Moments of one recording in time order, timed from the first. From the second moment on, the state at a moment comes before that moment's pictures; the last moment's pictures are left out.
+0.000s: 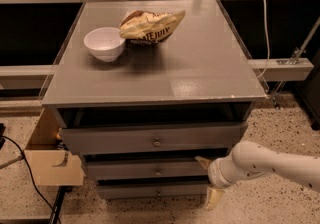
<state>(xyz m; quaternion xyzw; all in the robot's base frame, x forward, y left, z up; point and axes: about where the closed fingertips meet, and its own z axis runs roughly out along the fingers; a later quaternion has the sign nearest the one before) 0.463 -0.153 0.424 -0.71 0.66 0.14 0.22</state>
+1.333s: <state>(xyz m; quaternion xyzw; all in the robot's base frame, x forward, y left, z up) 0.462 -0.153 0.443 -0.71 0.63 0.08 0.31</state>
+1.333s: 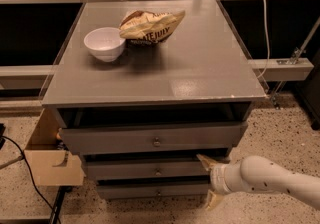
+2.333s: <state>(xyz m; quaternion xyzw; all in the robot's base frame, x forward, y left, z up) 0.484 -0.146 0.430 -0.71 0.62 0.07 0.32</state>
